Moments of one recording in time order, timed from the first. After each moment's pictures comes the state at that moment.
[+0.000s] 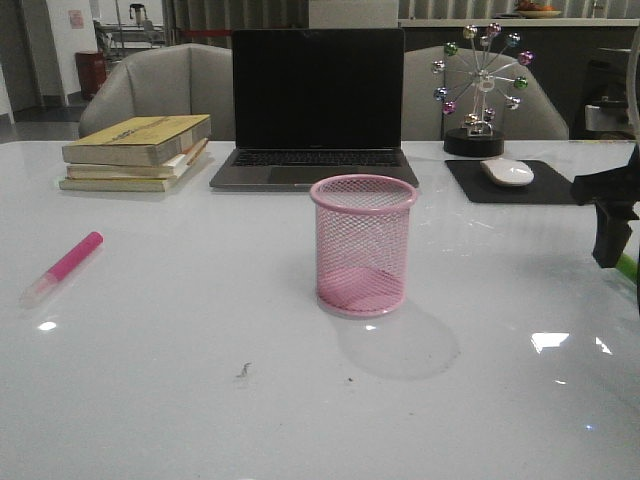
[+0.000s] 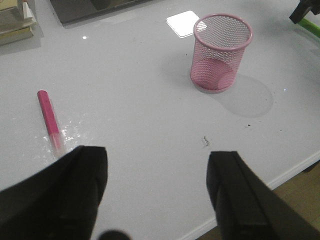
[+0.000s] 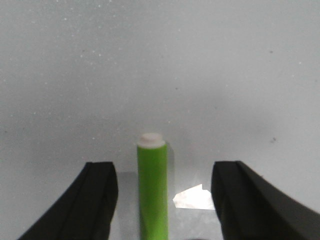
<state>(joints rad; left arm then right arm) -0.57 0.68 -0.60 0.02 0.56 -0.02 -0.08 1.98 -1.34 0.04 0.67 -0.03</state>
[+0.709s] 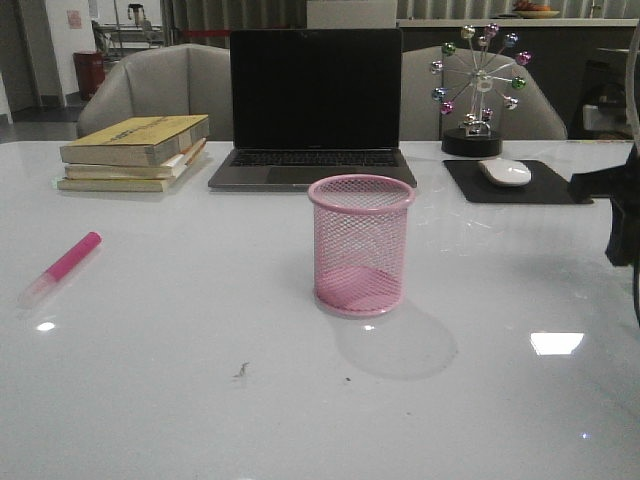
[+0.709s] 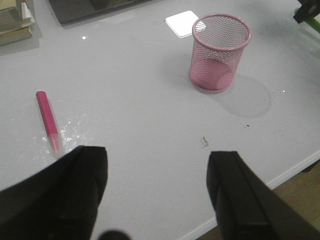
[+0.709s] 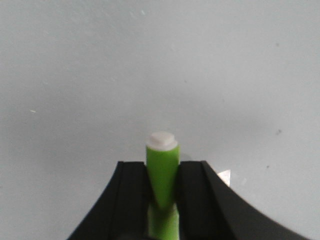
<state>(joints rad) -0.57 0.68 -0.60 0.02 0.56 -0.02 -0.06 1.91 -1.28 0.06 0.62 -0.02</state>
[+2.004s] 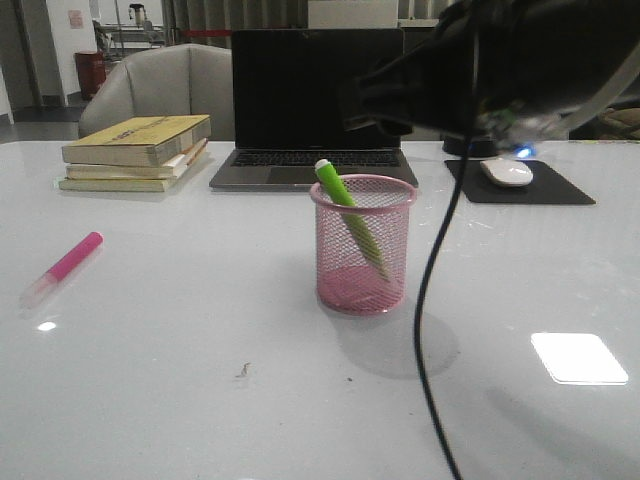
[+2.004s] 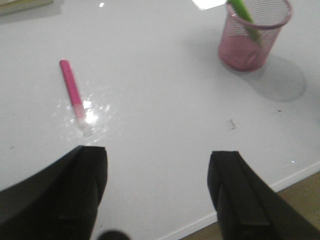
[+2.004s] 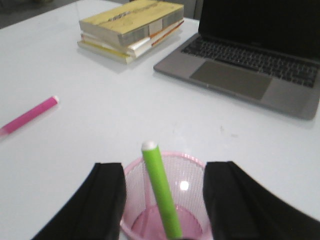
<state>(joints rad) -0.47 0.81 -0.68 0.06 0.67 -0.07 0.53 1.45 -0.72 0.08 -0.34 -0.02</state>
